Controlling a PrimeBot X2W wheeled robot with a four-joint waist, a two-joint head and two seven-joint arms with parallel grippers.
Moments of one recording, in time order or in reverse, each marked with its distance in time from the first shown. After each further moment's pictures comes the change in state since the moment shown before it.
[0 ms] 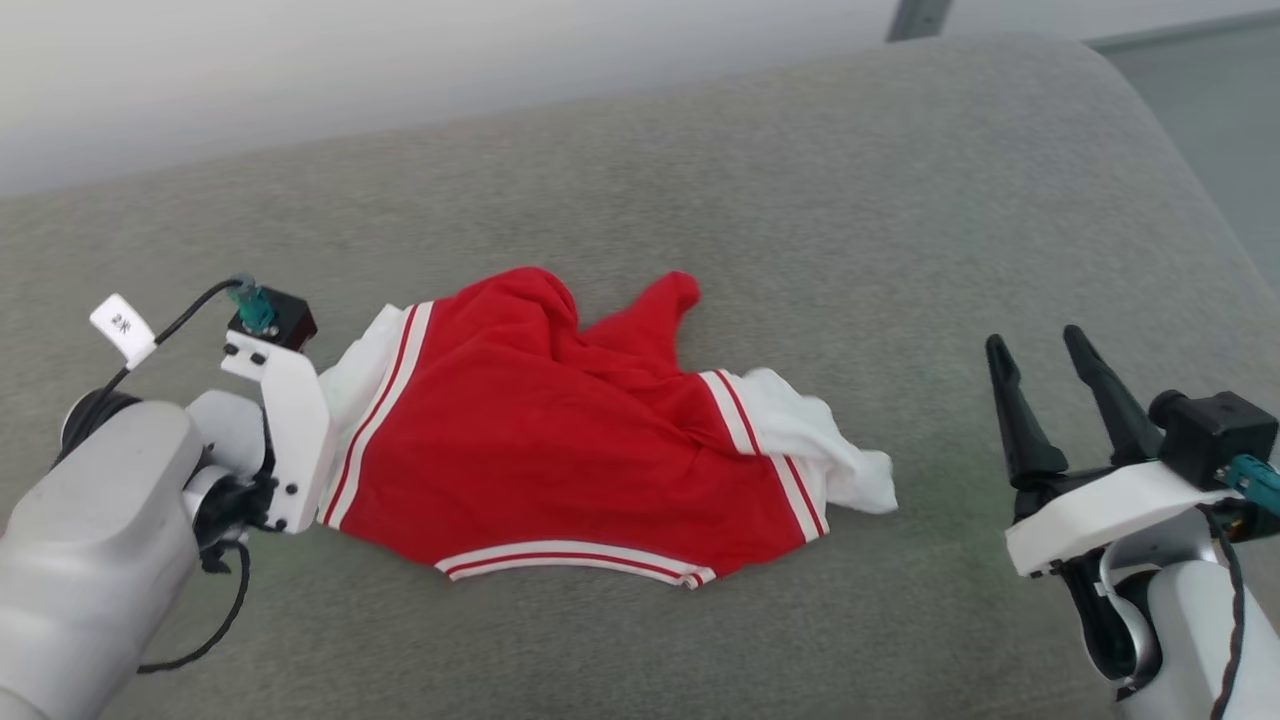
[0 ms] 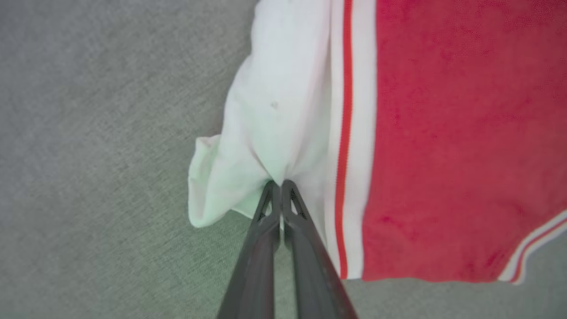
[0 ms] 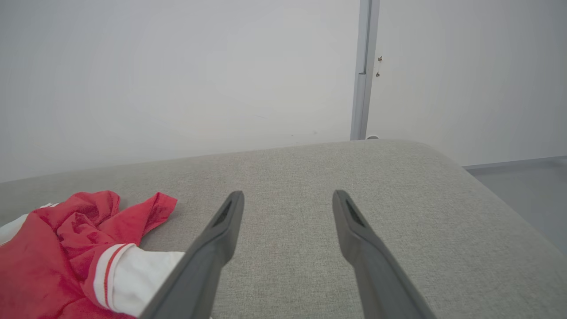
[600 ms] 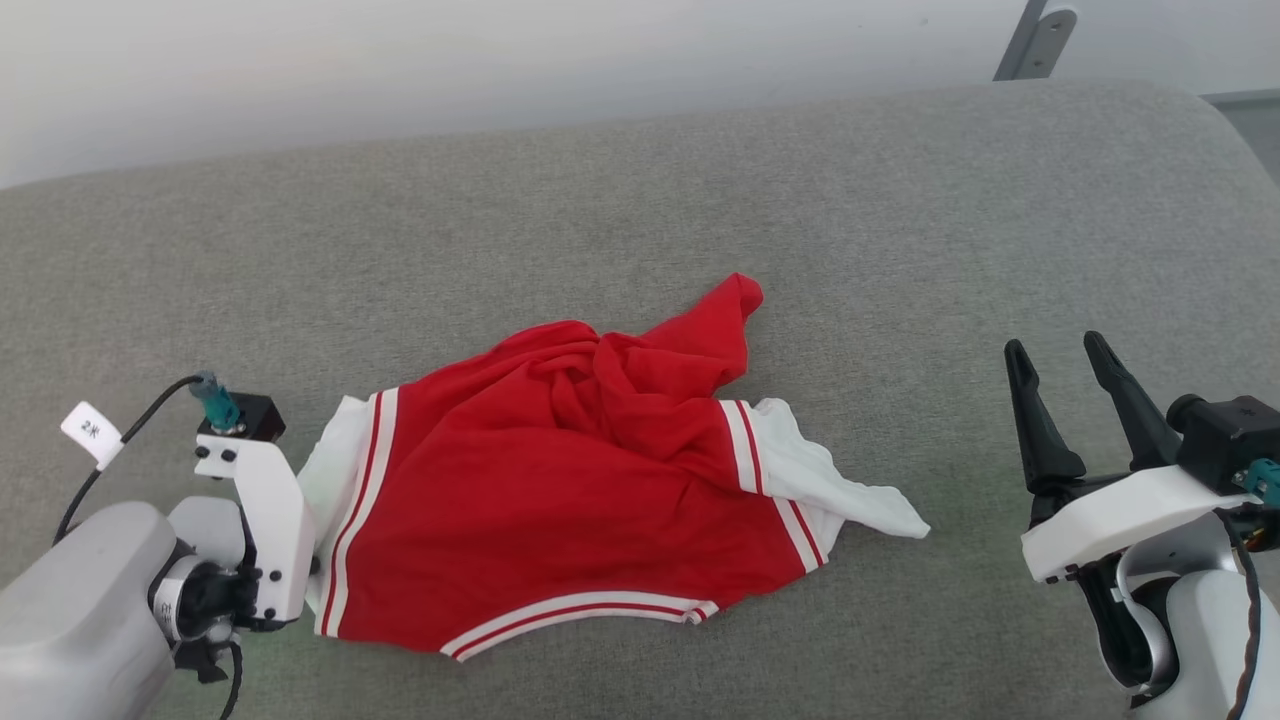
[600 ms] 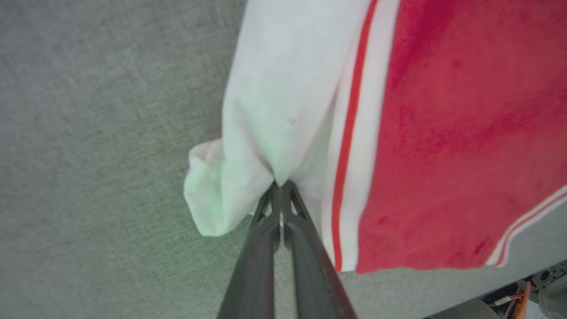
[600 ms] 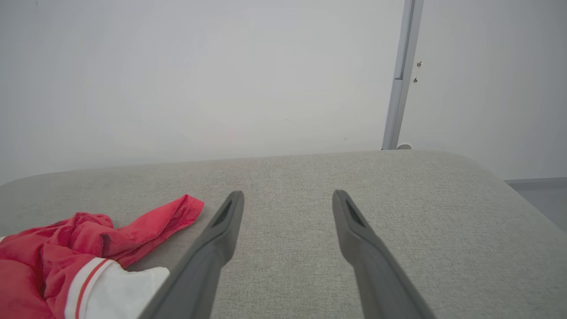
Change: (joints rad) left arm 0.217 0.111 0.056 -0.210 -0.167 0.142 0.113; right arm 0.032 -0.002 -0.044 -0.054 -0.022 0.000 0.049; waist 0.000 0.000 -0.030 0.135
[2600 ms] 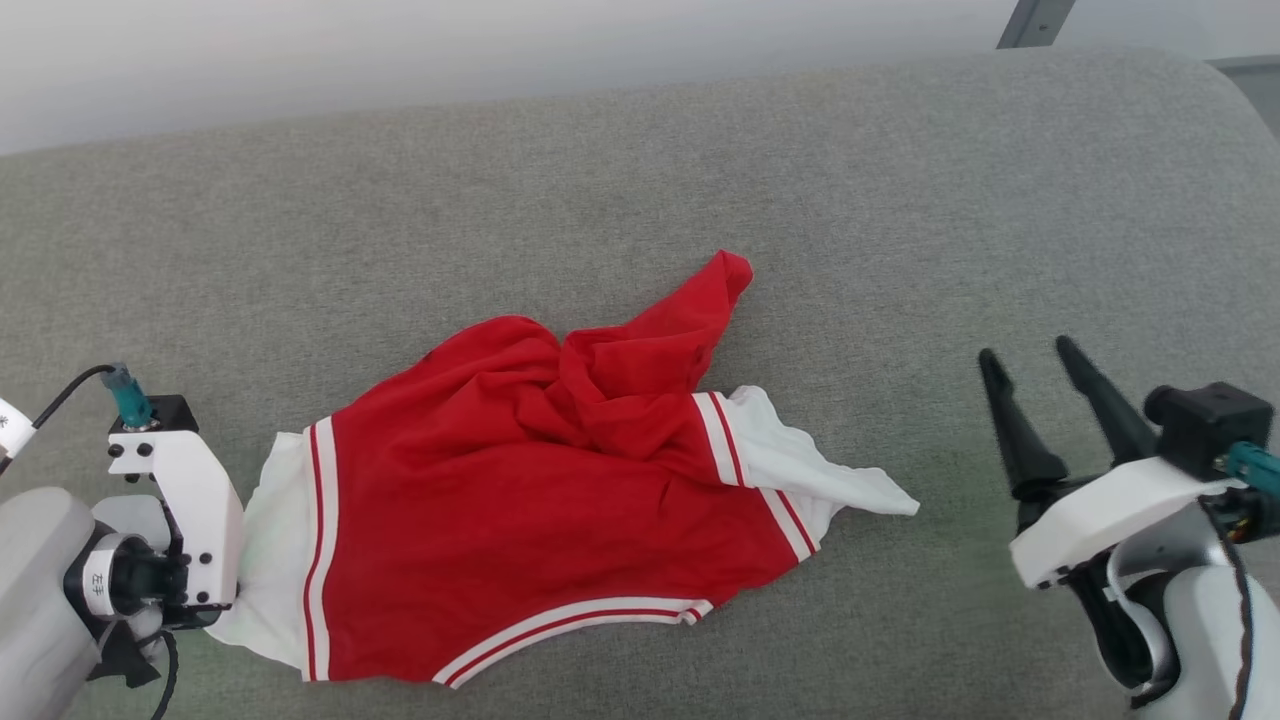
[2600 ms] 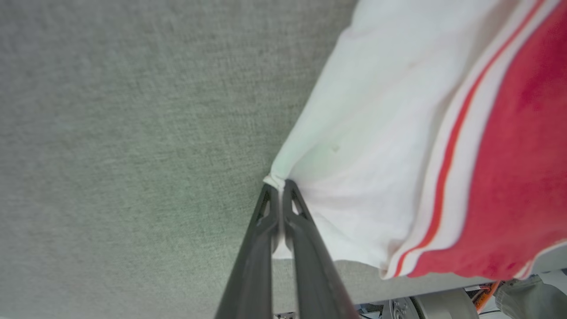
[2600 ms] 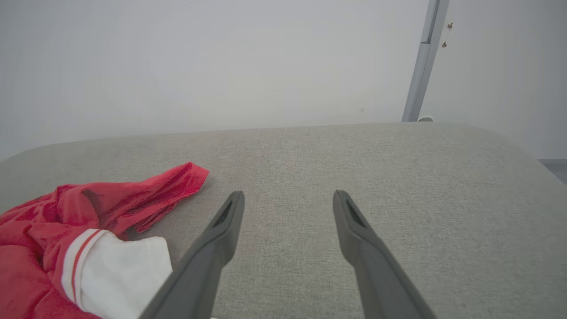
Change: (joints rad) left arm 0.007 0.108 0.042 -0.077 -0.084 0.152 0.201; right arm -0.001 -0.038 0.055 -0.035 0.053 0.000 0.085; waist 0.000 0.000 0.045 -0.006
